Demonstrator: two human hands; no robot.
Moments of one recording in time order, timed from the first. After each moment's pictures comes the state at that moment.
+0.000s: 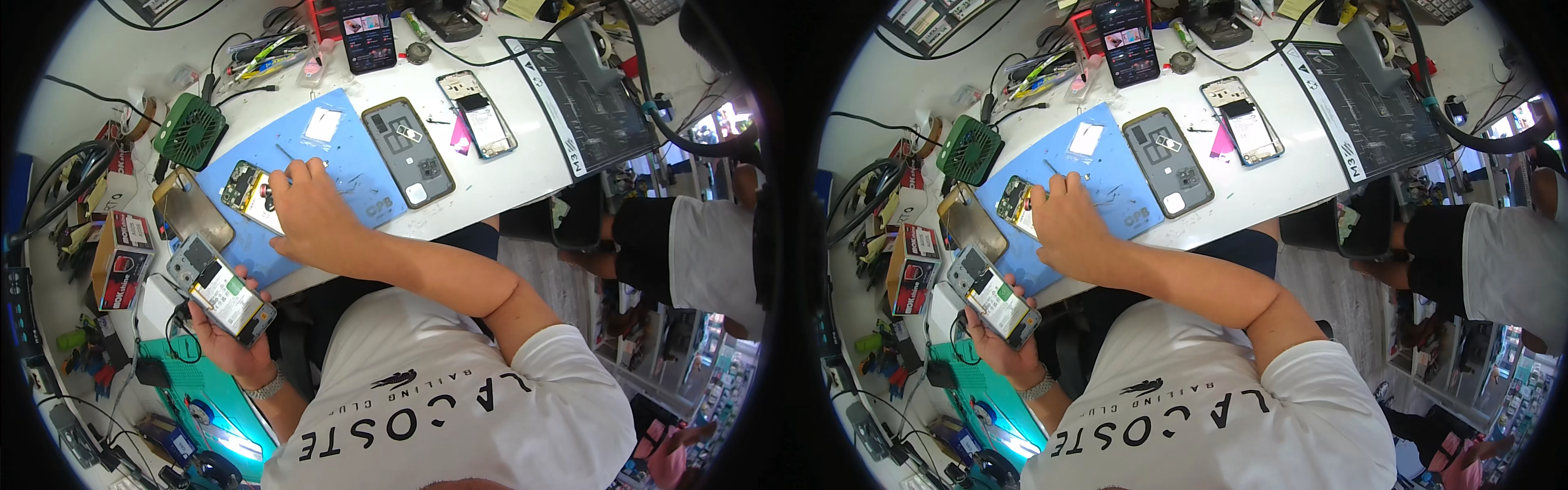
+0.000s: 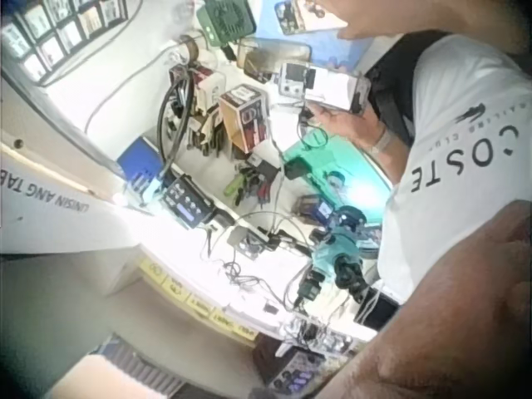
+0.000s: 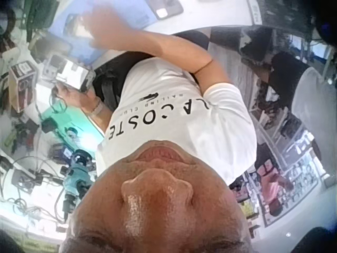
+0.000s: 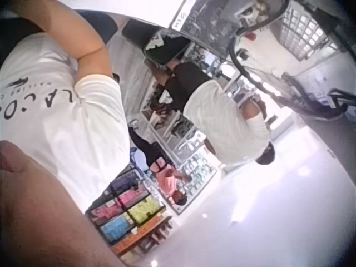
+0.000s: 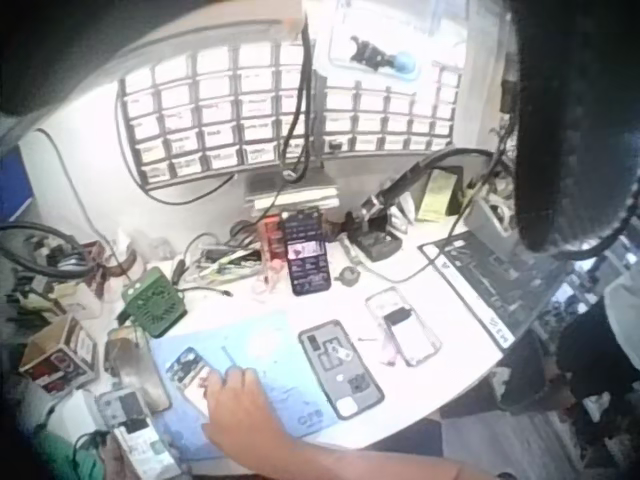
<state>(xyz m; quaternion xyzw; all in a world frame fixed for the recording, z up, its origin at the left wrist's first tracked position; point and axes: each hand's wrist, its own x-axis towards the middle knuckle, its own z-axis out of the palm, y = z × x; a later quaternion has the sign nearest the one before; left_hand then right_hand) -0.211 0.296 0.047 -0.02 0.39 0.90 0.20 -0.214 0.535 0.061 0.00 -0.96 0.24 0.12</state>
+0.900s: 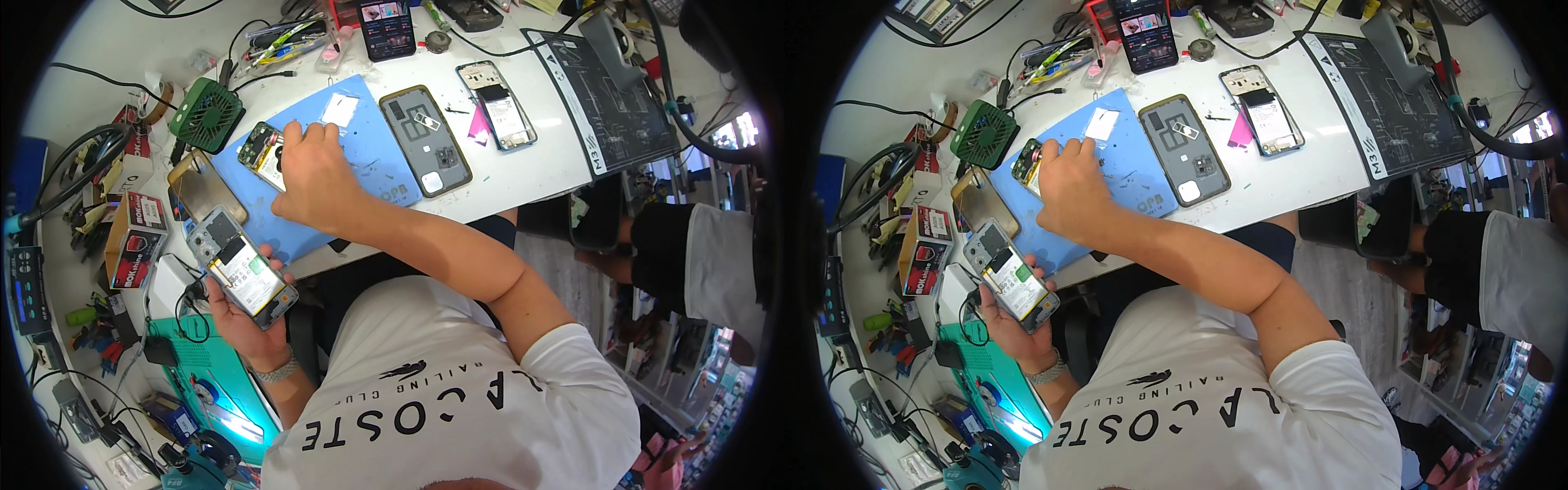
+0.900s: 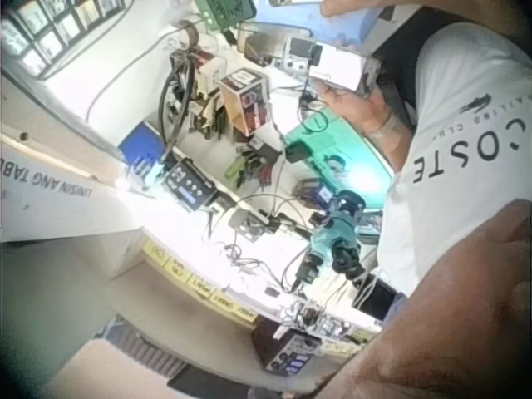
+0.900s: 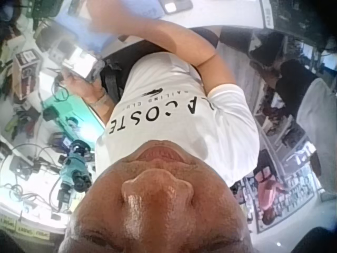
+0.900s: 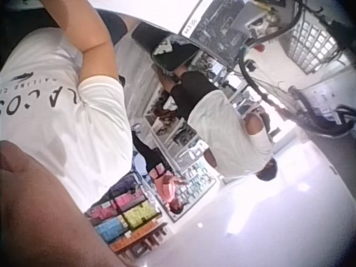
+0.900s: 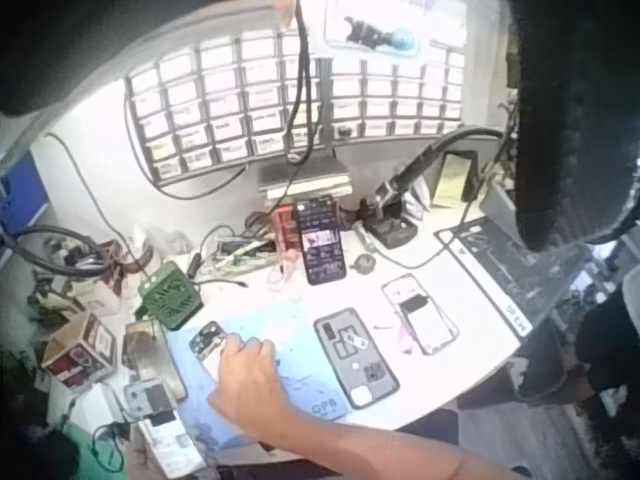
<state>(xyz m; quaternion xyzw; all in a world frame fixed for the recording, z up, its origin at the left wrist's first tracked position) -0.202 0.313 0.052 -0.03 0.38 0.90 0.22 -0.246 0.540 0.053 -0.04 -0.95 0.26 0.15</state>
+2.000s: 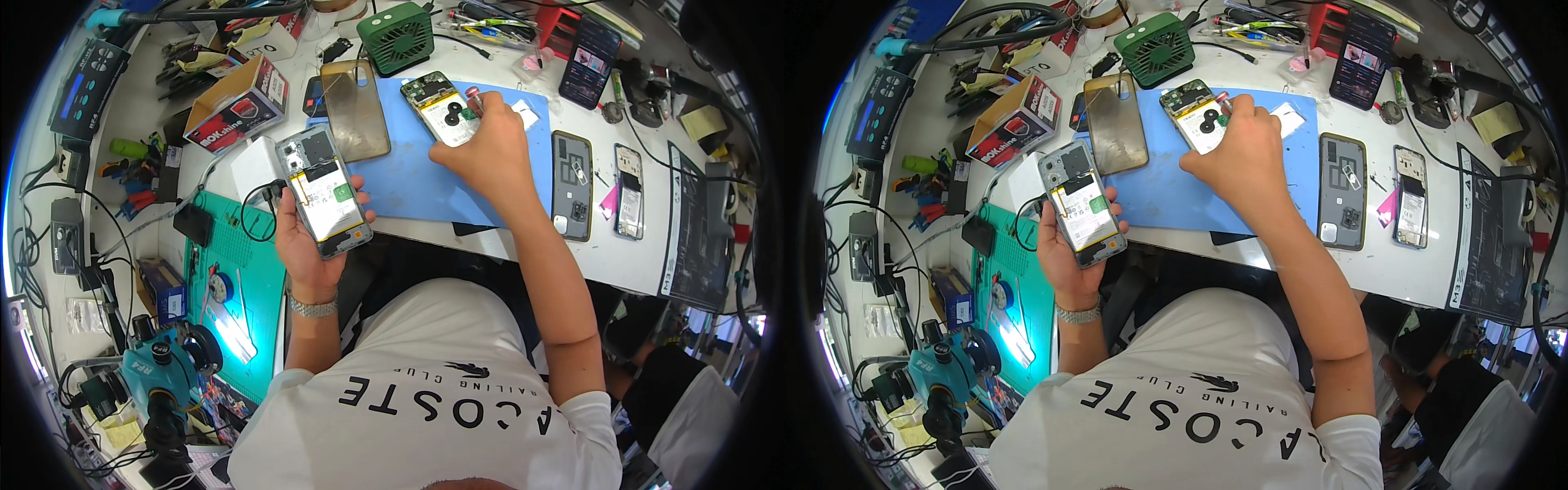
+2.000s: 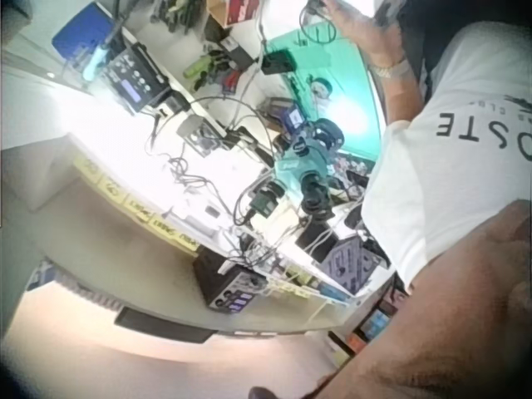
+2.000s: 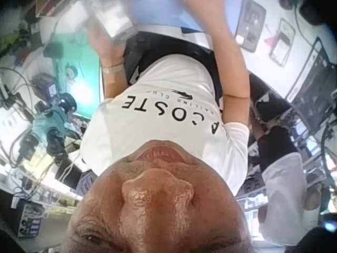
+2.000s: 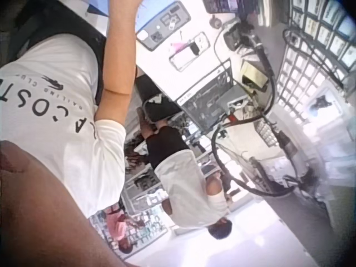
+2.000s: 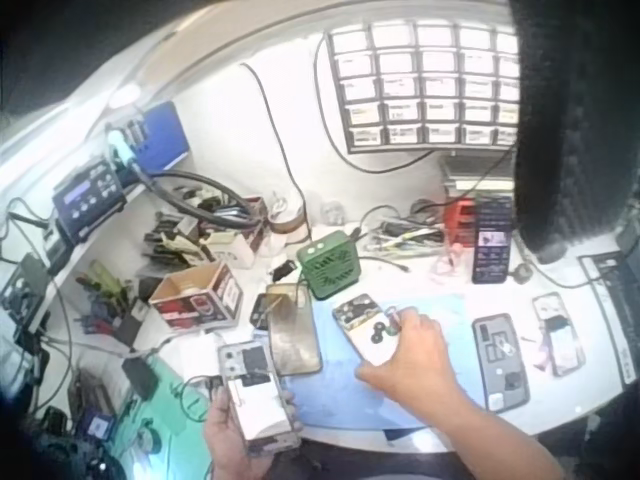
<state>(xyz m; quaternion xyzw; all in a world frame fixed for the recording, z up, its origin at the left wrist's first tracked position) -0.216 0.280 0.052 -0.05 0.33 0.93 0.15 -0.263 0.545 0.078 -0.13 -0.92 0.36 0.07</state>
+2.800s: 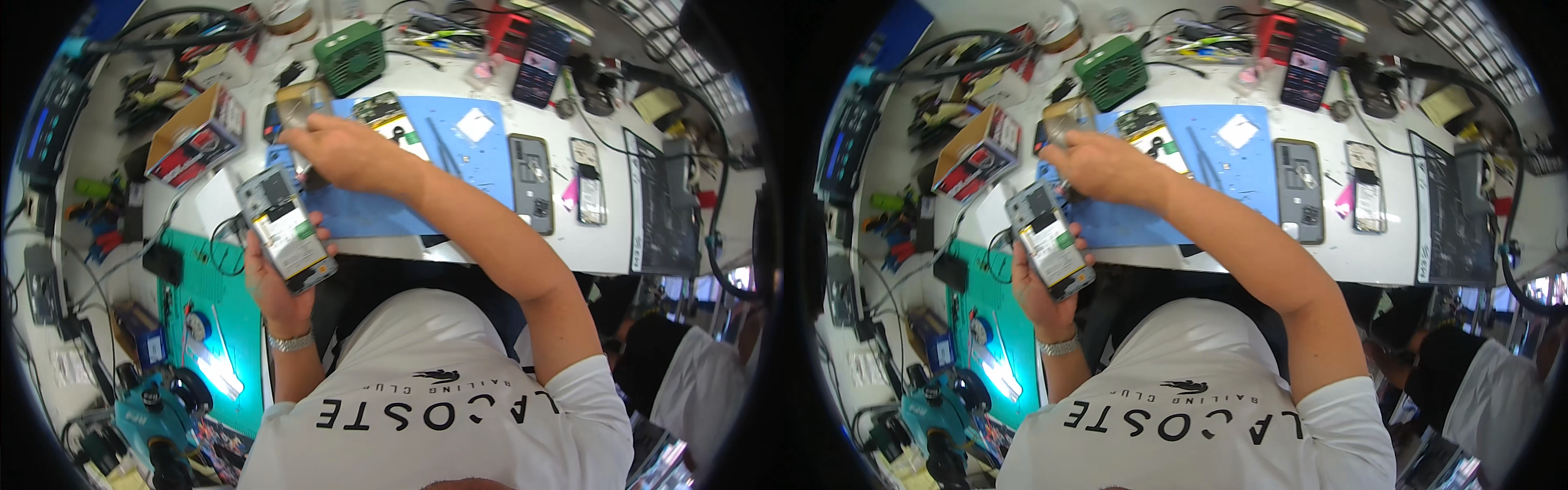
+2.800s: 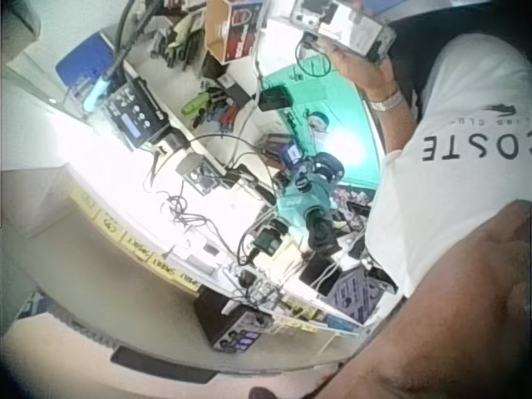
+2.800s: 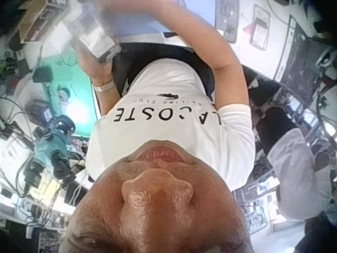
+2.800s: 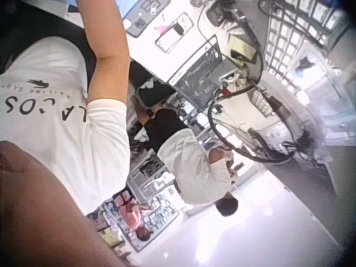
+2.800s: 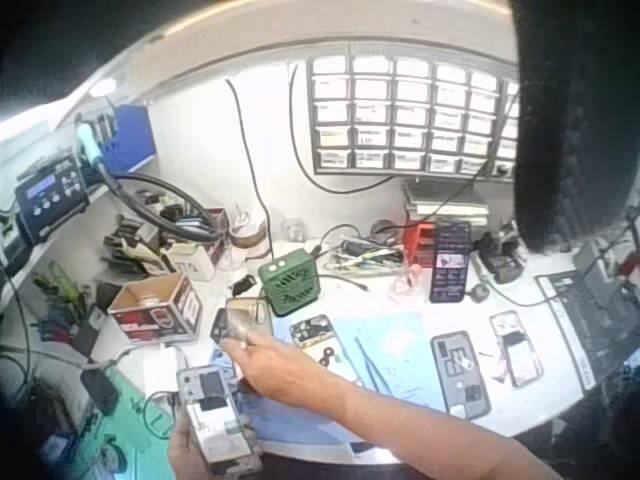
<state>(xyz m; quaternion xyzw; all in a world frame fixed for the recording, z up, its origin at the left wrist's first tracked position) -0.208 0.265 0.041 -0.08 0.34 0.93 0.14 -0.331 0.470 0.048 0.36 -0.87 0.31 0.16</state>
